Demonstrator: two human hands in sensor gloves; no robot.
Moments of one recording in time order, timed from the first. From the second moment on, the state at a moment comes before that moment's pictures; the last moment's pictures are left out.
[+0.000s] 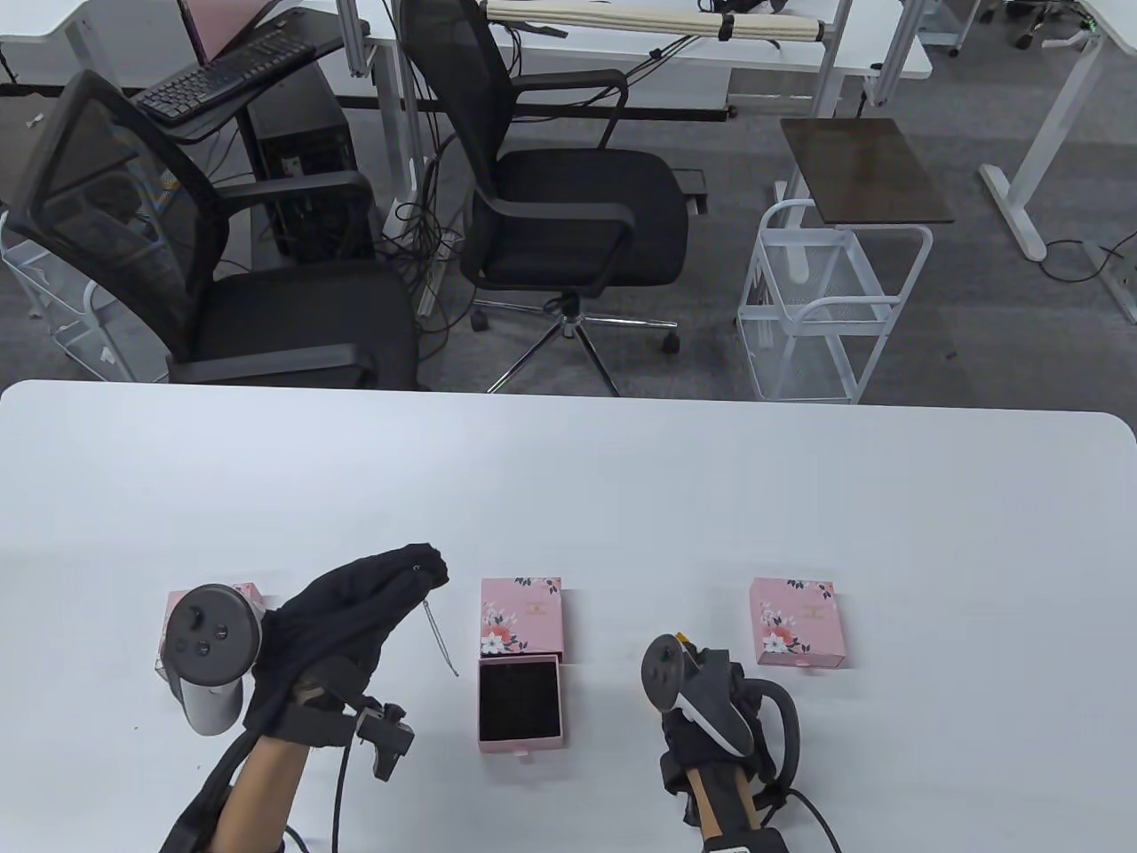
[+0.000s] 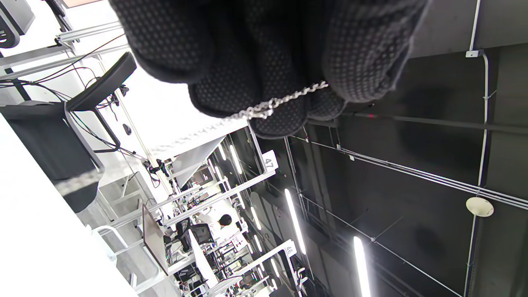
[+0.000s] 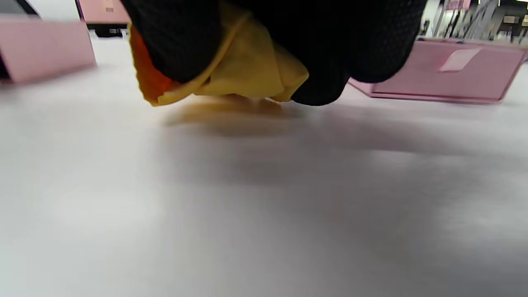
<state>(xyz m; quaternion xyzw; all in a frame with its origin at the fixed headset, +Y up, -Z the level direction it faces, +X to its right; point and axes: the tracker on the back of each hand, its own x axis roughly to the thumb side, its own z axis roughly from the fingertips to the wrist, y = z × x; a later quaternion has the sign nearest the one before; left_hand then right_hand) -0.239 -0.602 -0.290 0.13 -0.16 0.57 0.80 0.125 -0.747 -0.319 -0.04 0.08 0.99 0.07</state>
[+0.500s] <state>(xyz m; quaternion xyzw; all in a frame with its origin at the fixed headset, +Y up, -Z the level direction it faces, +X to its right) -0.238 -0.607 -0.295 0.12 -0.15 0.56 0.80 0.052 -0.666 -0.306 0.13 -0.02 0.85 0.51</state>
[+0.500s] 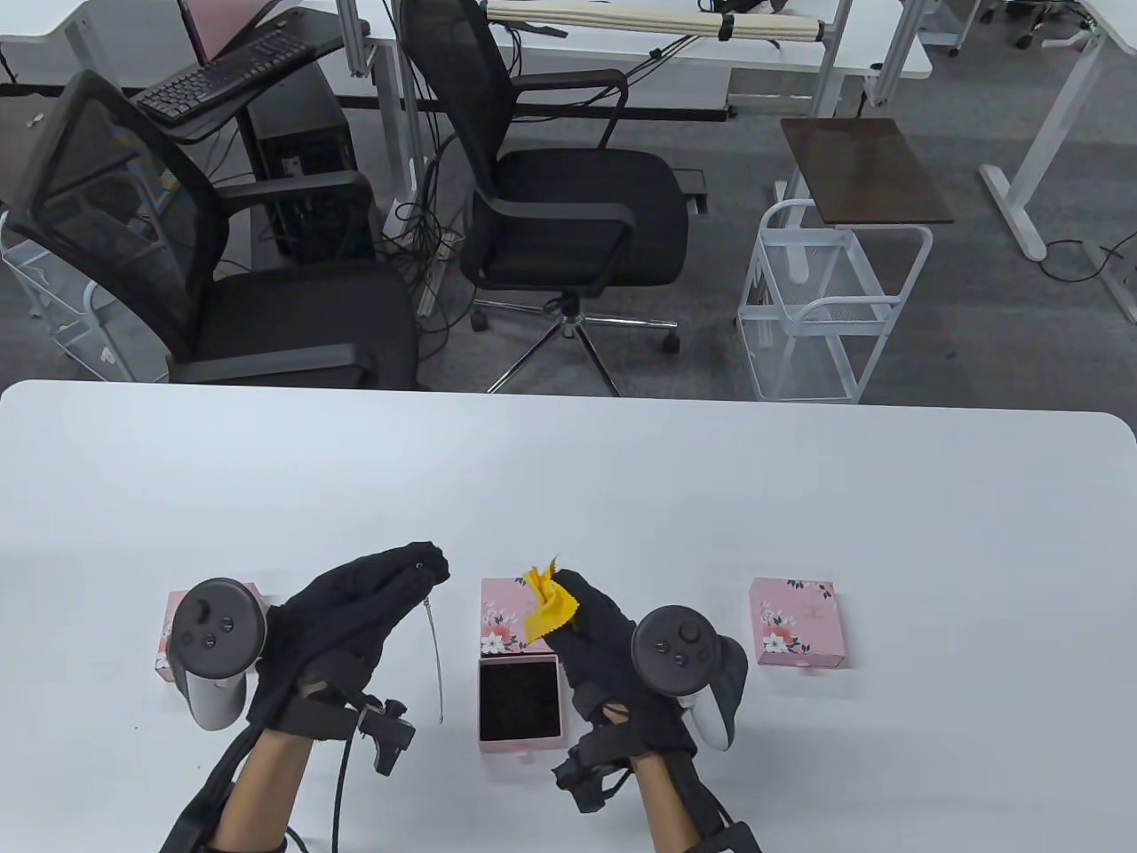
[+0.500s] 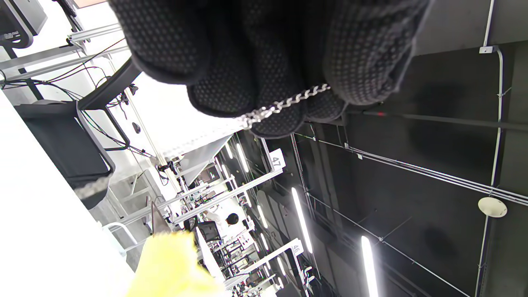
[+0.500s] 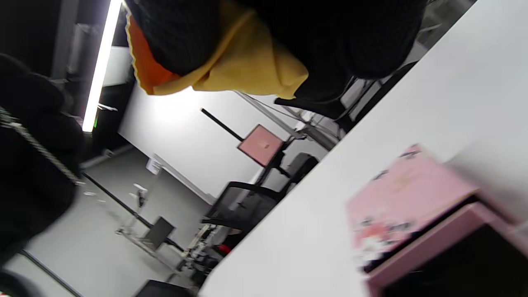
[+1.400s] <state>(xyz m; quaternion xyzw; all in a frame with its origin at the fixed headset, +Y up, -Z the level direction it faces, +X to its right) -0.219 -0.614 -0.293 0.09 -0.14 0.56 0.81 -0.022 -0.627 -0.270 0.15 -0.19 0.85 0.48</state>
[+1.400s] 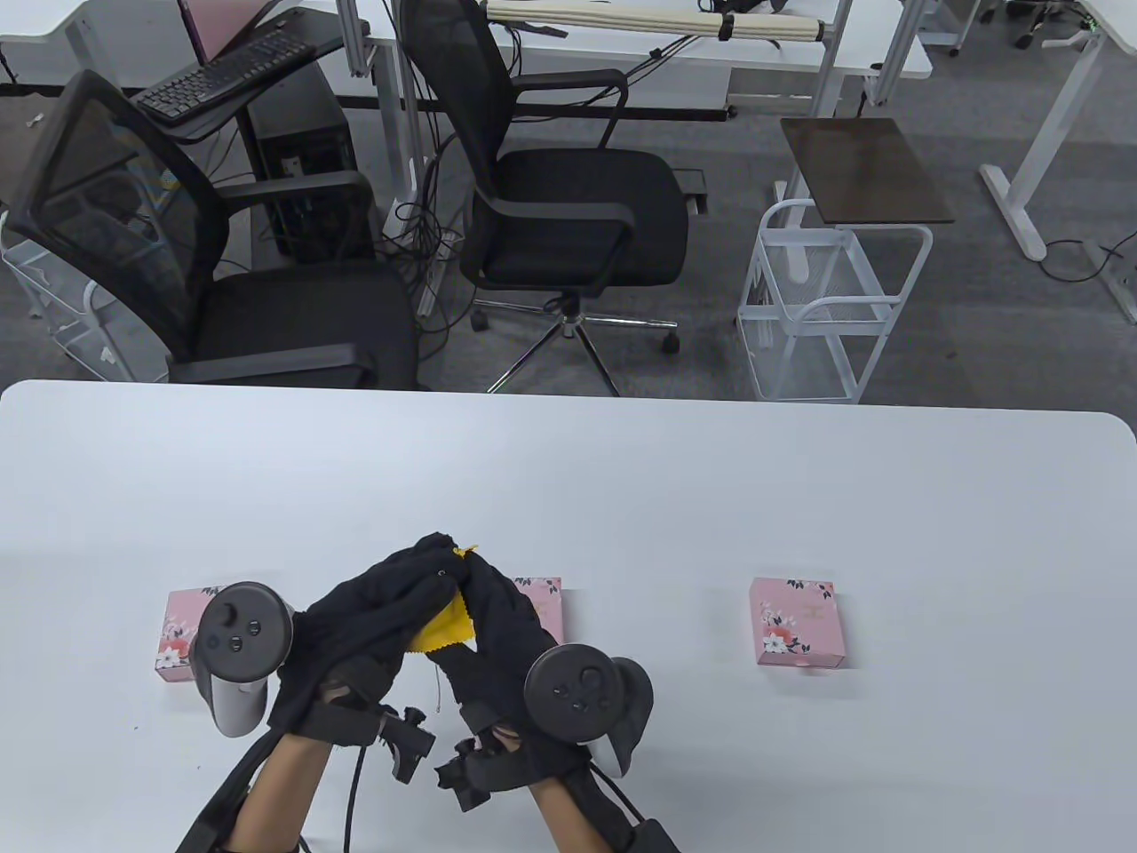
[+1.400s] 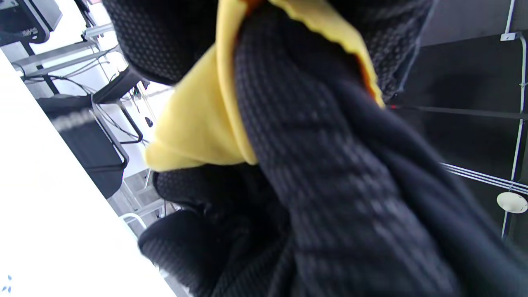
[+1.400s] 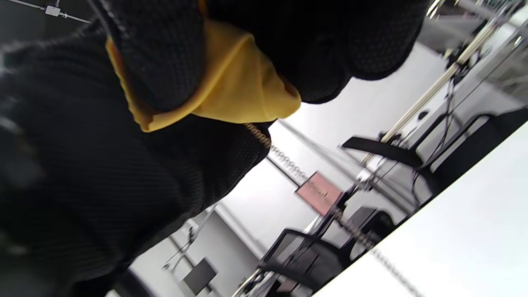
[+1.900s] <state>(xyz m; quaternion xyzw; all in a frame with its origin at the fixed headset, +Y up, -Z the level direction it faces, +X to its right) -0.219 -0.608 -0.291 0.10 -0.16 0.53 0.82 -0.014 -0.626 -0.276 0.18 -0.15 0.84 0.50</state>
